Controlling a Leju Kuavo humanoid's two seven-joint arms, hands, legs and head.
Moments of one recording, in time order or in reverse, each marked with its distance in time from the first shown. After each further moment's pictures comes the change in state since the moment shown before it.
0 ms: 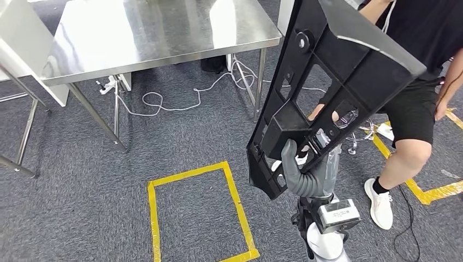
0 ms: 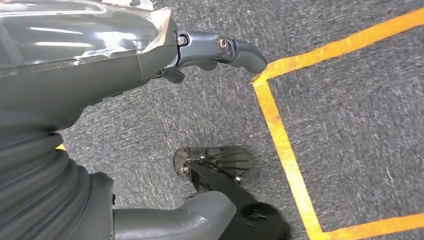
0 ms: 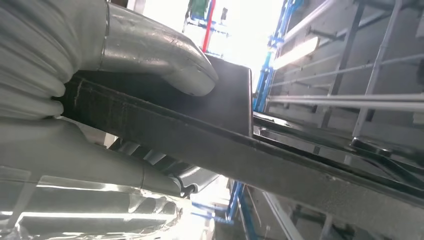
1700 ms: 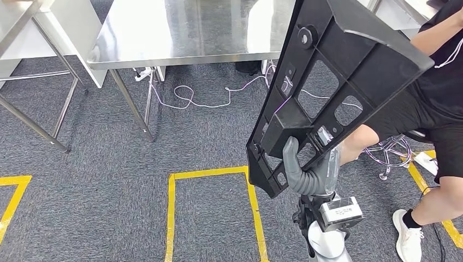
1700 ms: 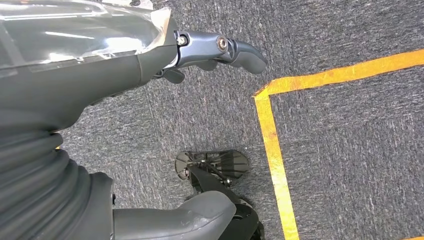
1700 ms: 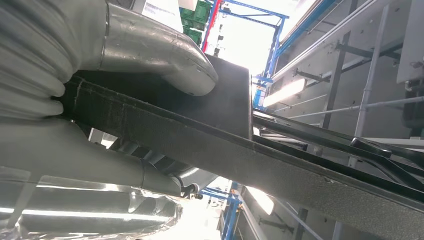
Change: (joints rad) left arm -0.003 0.003 0.005 -0.001 -0.017 -0.006 -0.035; right arm -0.019 0.008 -0.002 0.003 0.003 0.002 0.012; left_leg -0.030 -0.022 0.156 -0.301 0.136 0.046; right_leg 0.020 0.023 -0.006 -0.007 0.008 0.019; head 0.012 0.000
